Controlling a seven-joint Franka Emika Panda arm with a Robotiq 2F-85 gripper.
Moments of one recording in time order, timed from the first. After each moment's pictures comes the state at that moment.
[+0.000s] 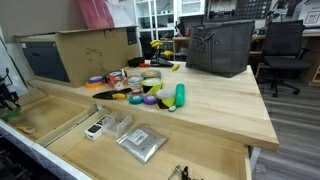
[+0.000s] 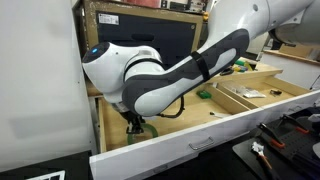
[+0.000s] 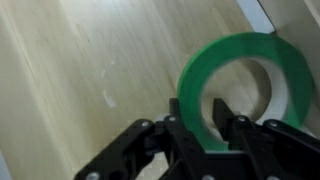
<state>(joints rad) 1.00 1.11 0.13 -1.06 -0.49 1.87 0.24</state>
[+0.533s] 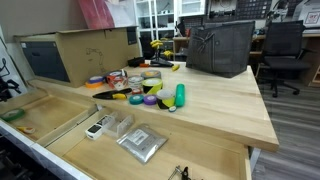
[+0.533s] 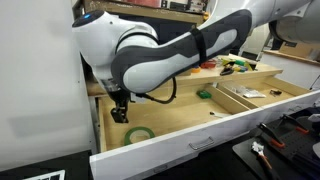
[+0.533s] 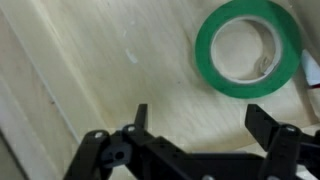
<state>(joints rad) 1.00 1.10 0.12 -0.94 -0.49 1.87 0.24</state>
